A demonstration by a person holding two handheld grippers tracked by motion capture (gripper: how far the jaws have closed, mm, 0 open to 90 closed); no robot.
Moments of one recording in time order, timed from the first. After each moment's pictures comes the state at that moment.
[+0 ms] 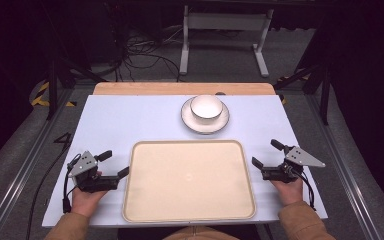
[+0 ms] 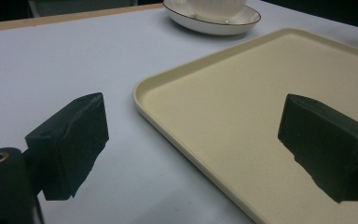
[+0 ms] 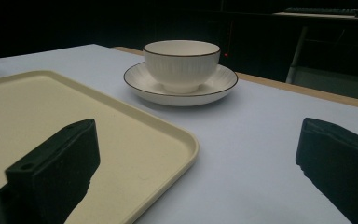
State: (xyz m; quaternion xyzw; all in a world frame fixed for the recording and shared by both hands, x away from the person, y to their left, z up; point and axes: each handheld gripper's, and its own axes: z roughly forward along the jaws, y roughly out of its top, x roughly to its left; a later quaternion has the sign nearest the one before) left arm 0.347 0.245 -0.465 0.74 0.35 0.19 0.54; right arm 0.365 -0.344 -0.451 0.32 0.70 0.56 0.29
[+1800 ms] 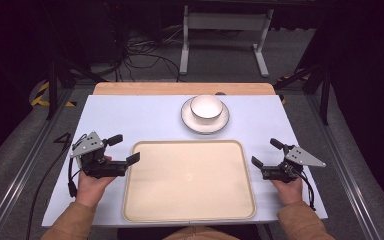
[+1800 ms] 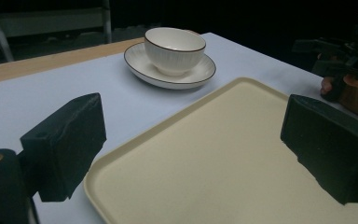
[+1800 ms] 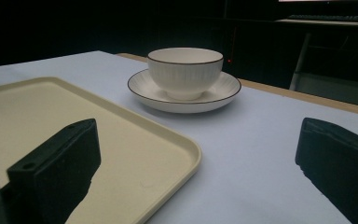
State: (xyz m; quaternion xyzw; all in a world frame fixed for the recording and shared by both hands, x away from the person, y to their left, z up) left arm 0.358 0.206 -0.392 0.74 0.33 0.15 0.57; right arm 0.366 -0.343 -0.450 0.31 0.70 0.57 0.29
